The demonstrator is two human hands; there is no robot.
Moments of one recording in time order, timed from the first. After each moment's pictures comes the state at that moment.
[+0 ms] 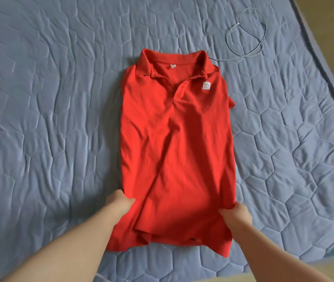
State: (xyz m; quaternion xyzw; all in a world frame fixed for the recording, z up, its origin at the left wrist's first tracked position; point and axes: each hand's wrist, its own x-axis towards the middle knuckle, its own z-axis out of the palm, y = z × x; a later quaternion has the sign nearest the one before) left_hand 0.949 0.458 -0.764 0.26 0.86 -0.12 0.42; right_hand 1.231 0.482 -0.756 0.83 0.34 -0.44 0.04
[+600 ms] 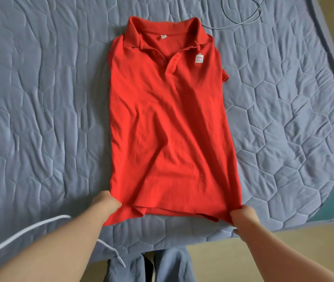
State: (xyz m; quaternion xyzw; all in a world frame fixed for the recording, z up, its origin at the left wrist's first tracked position) left_hand 0.951 0.406 -0.762 0.23 0.84 -0.21 0.44; right_hand 1.284 0.433 -0.756 0.85 0.23 -0.46 0.12
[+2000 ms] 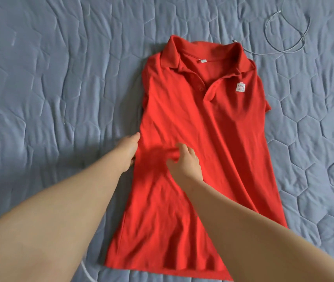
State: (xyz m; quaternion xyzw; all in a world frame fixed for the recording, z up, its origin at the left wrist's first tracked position) left_hand 0.889 0.571 -0.762 0.06 0.76 0.25 0.59; right_hand 1.042 0.562 -0.752 0.66 0.61 -0.43 0.00
